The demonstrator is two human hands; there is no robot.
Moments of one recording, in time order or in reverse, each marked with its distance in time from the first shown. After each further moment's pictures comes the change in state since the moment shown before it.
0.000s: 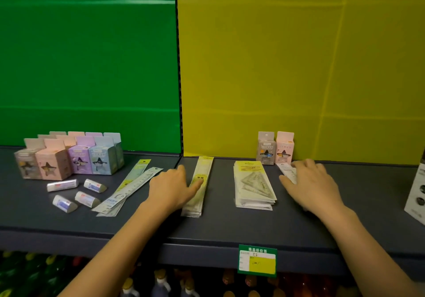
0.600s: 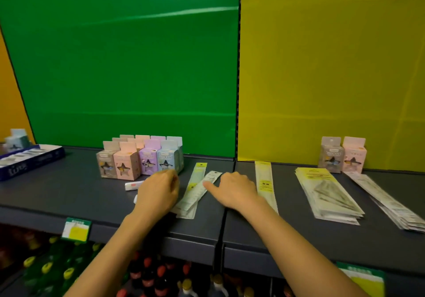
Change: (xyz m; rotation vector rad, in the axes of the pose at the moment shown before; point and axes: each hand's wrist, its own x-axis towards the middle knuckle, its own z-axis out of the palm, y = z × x) left_hand -0.020 -0.167 -0.022 -0.178 0.191 -0.084; right_hand -0.020 -0.263 0.036 0.214 -0.332 -0.374
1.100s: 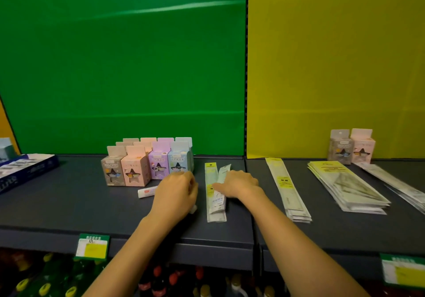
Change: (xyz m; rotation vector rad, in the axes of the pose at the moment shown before) left_hand 0.017 -0.028 0.004 -0.012 -0.042 0.185; right_hand 0.052 -0.032 0.028 0.016 -0.135 0.246
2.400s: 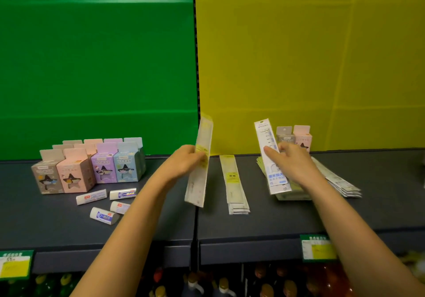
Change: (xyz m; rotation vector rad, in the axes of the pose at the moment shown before) left_hand 0.057 0.112 0.003 -0.736 -0.357 -0.018; right_hand -0.077 0.176 -0.085 0.554 0.485 0.019
